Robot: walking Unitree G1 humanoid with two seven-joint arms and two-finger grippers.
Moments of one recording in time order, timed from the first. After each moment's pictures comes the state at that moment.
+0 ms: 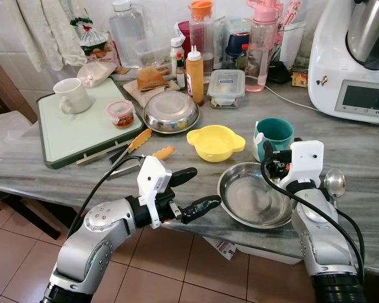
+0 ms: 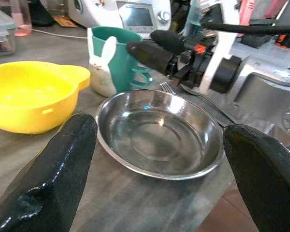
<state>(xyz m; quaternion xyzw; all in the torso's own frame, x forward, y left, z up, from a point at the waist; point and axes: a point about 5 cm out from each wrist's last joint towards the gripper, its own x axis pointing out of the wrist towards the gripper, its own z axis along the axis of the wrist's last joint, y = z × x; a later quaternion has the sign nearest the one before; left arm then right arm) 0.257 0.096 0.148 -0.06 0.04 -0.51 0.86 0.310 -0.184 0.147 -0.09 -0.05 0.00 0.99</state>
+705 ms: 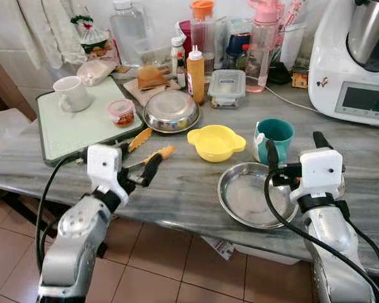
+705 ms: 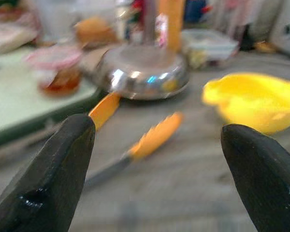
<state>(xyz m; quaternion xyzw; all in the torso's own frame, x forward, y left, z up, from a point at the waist) 0.265 0.164 0.129 -0.03 0.01 -0.13 0.99 0.253 -0.175 0.163 -0.14 -0.11 0.00 0.98</state>
